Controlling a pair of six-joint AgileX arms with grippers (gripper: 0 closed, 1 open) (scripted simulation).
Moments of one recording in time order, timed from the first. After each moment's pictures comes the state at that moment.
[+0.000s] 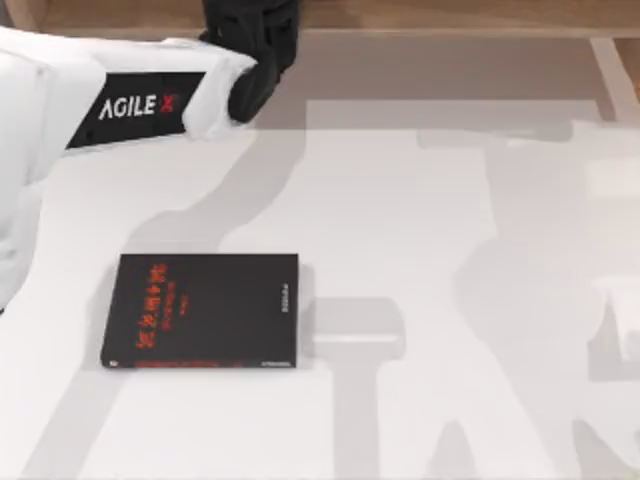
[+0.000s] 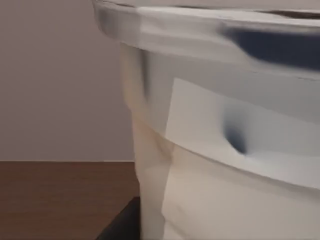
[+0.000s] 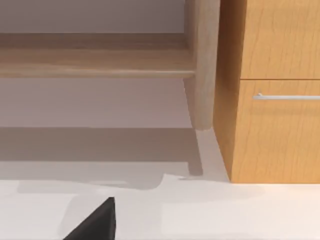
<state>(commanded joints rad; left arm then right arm) -0.49 2.24 1.60 0.64 -0.44 0.00 0.00 0.00 0.00 0.00 0.00 0.00</state>
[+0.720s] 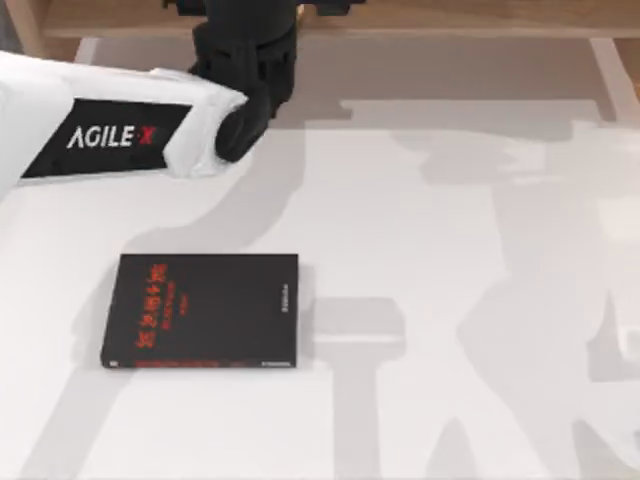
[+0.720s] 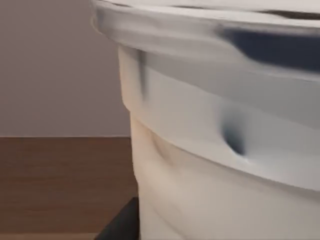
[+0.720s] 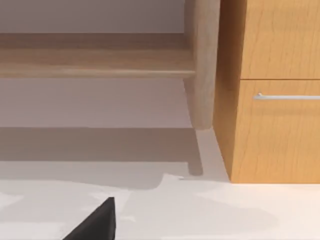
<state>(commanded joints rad) -0.54 2.09 1.38 0.70 -0.49 0.01 0.00 0.00 0.00 0.00 0.00 0.00</state>
